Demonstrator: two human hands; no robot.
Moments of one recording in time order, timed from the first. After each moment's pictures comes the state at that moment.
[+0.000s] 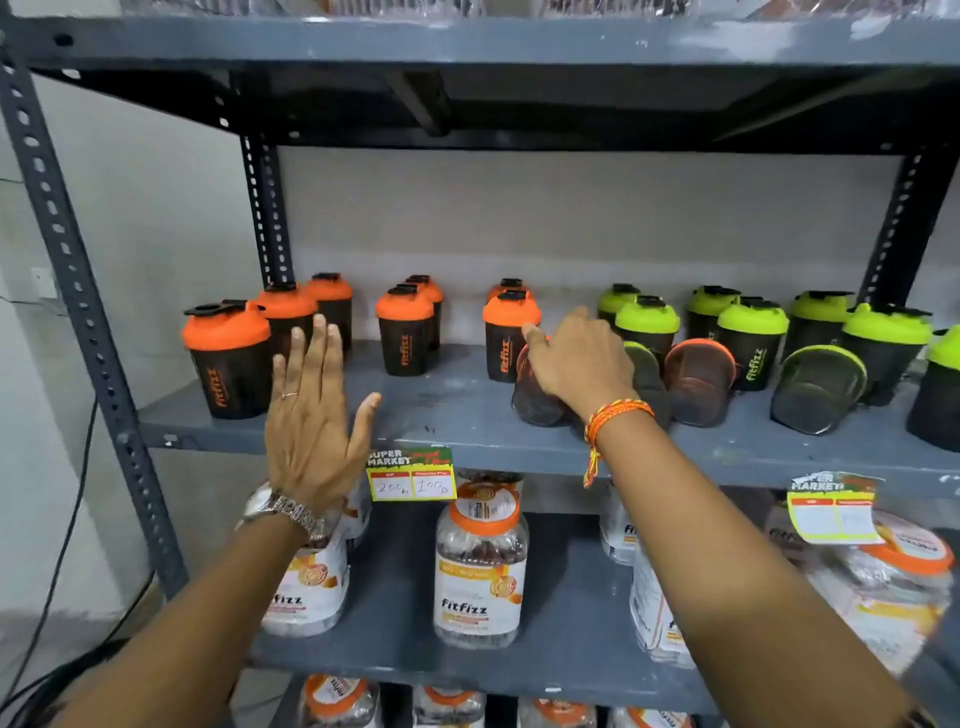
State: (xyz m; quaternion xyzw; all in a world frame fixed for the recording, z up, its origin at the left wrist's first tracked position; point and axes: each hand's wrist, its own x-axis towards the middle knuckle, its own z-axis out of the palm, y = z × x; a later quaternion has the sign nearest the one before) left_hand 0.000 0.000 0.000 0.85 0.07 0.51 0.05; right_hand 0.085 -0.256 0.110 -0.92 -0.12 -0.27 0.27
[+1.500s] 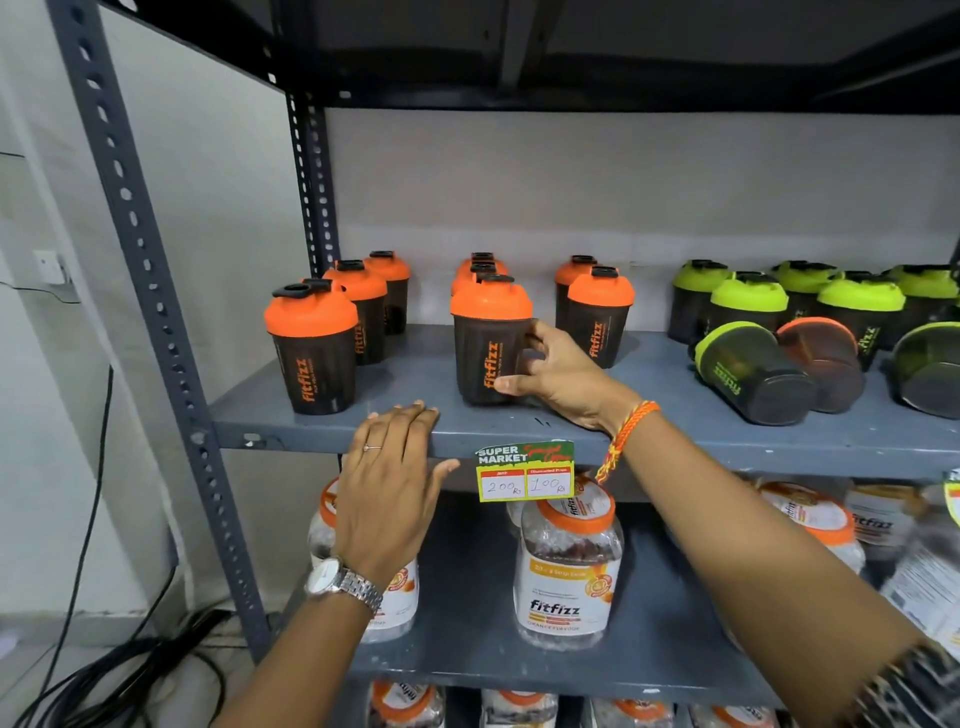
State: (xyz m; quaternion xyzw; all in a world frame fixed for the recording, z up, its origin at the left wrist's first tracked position) left_hand -0.019 0.056 -0.062 0.91 0.04 0.41 0.01; right_hand 0.113 -0.128 0.052 -0.70 -0.32 0.10 0.63
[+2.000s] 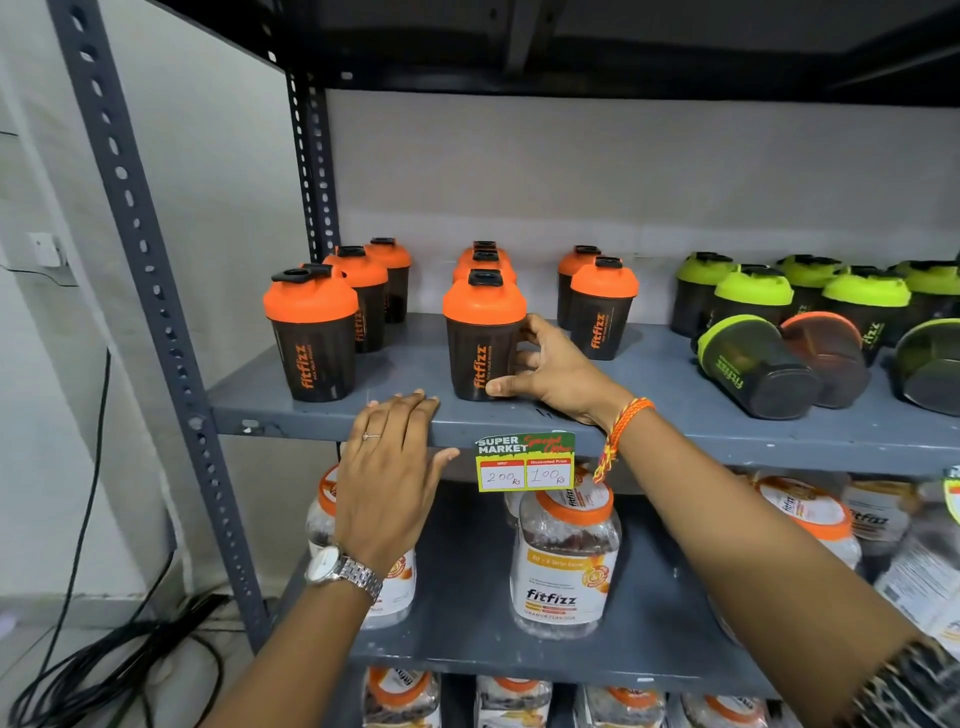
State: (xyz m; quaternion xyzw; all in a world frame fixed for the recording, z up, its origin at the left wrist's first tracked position) left_hand -0.020 0.053 -0.061 0.91 0.05 0.41 0.02; right_hand 0.118 -0.123 0.046 -0.75 -0.35 0.06 0.55
